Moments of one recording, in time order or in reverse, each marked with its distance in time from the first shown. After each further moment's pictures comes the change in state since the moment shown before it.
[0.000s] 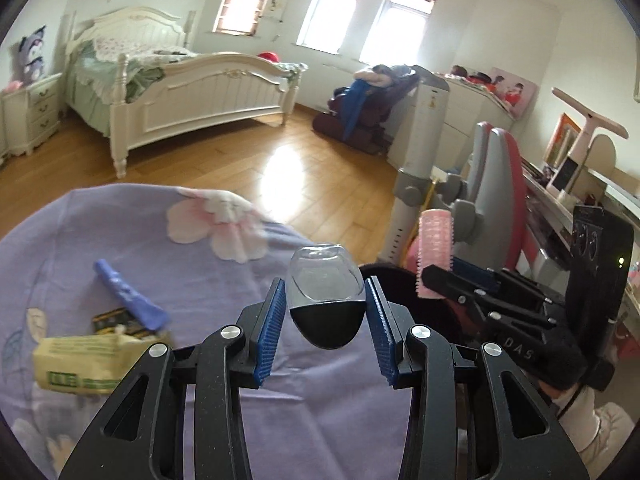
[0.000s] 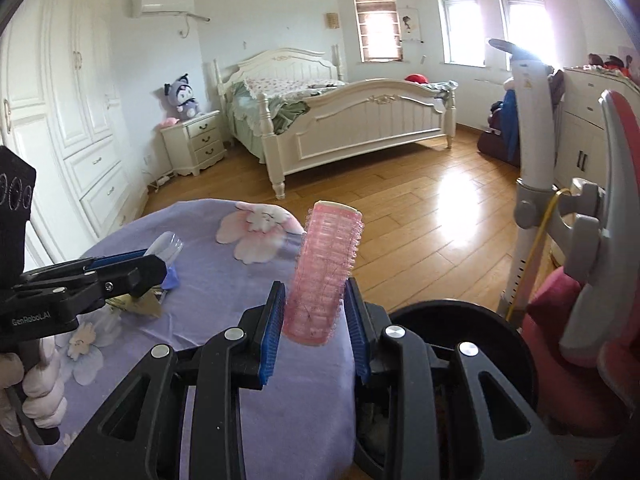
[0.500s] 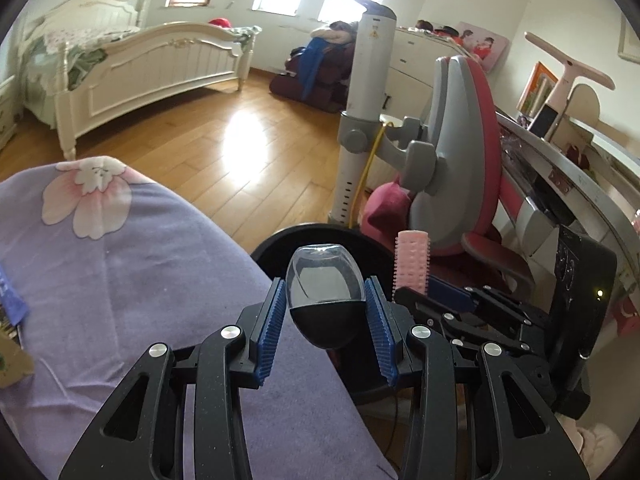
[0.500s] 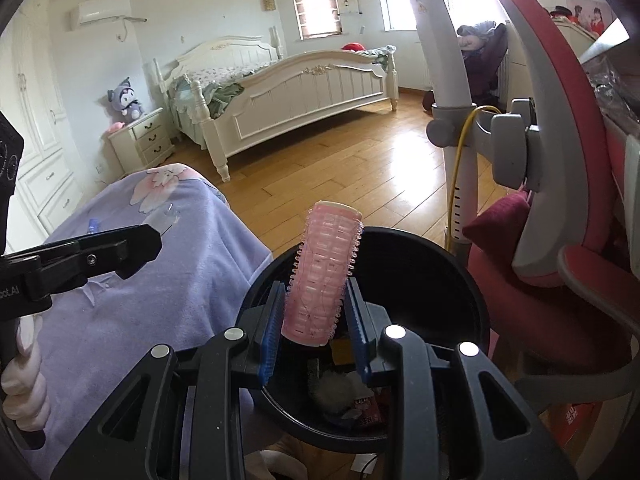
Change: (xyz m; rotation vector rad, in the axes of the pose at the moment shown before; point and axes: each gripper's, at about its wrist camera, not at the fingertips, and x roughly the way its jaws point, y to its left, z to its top) left arm 0.092 -0.080 -0.019 0.080 0.144 -0.092; right arm 0.002 -0.081 -0.063 0.146 0.070 -0.127
